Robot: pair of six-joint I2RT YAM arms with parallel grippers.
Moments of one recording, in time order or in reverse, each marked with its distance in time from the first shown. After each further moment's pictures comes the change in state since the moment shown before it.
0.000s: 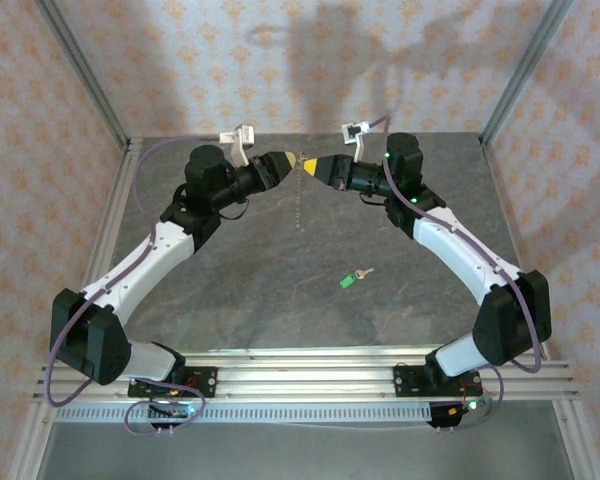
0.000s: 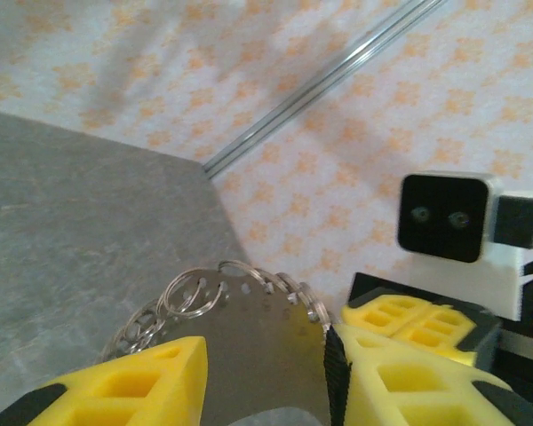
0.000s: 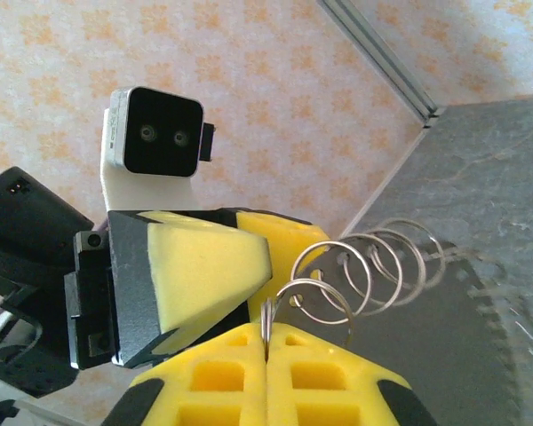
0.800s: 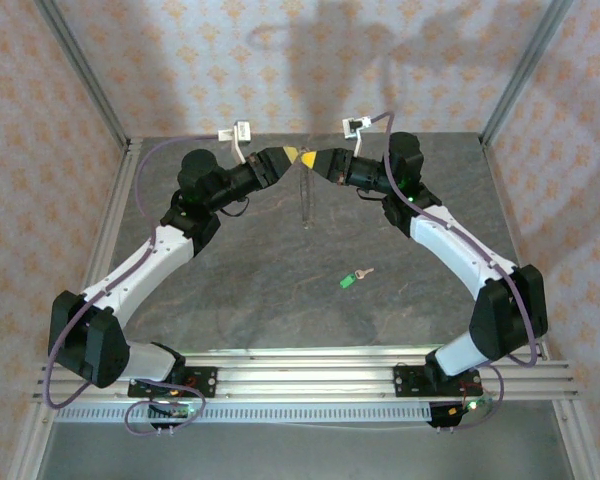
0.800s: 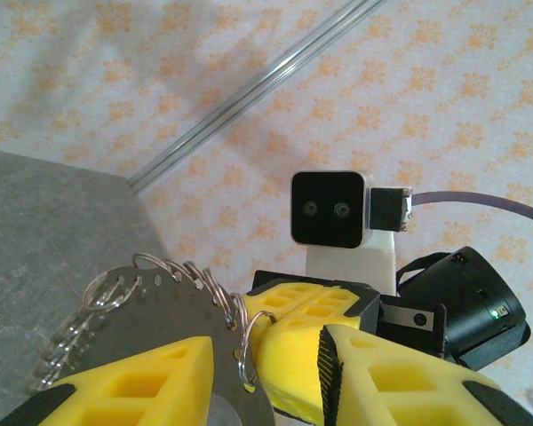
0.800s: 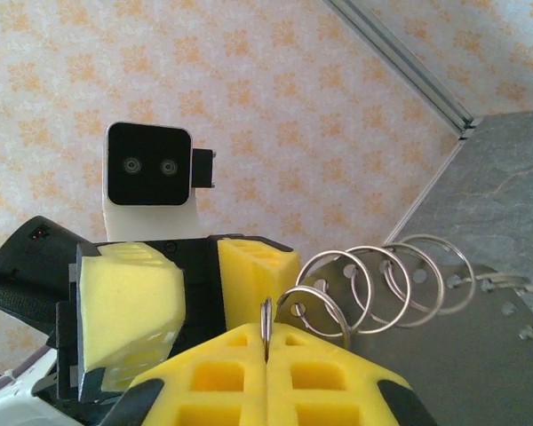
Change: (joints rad) left arm -0.001 -0.013 -0.042 0.197 0.079 -0.117; right arm 0.000 0.031 -0.002 0.142 -0.018 0.138
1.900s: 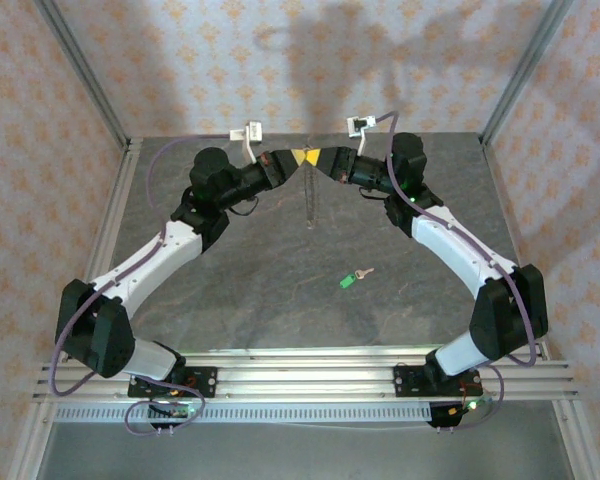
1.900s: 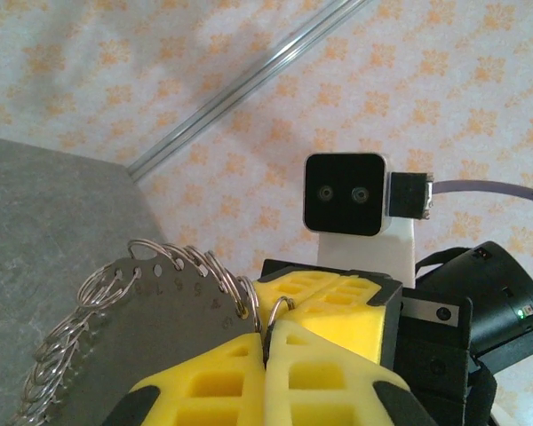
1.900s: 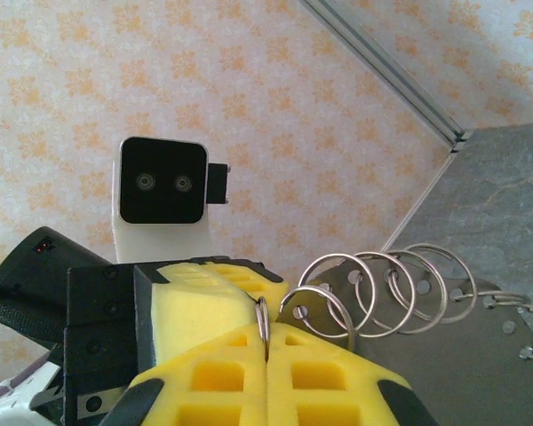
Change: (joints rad) left arm -0.041 0.063 0.035 0.004 -0.011 0.019; right arm -0.014 0.000 -0.018 0.033 0.012 0.008
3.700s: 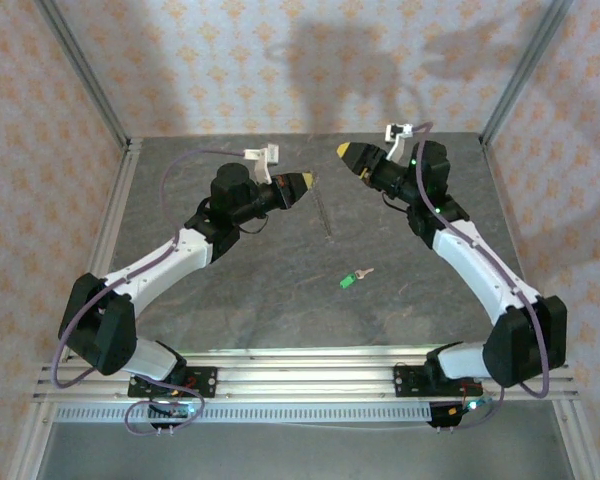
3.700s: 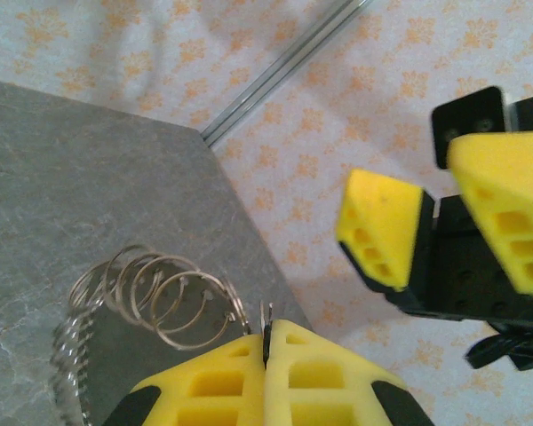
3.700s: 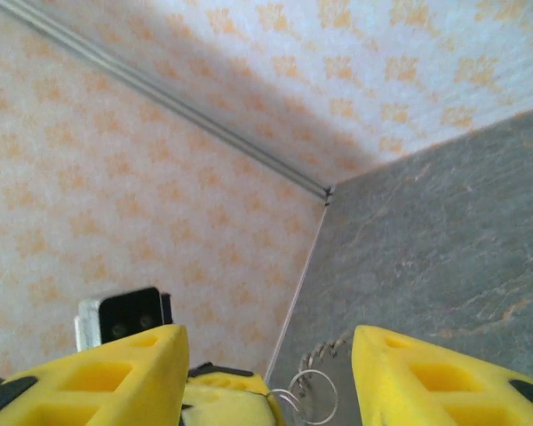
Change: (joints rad) left arm -0.071 0.018 -0.086 -0.077 -0.129 0.179; right arm -0.093 -0.171 -0.084 -0.228 0.301 0.031
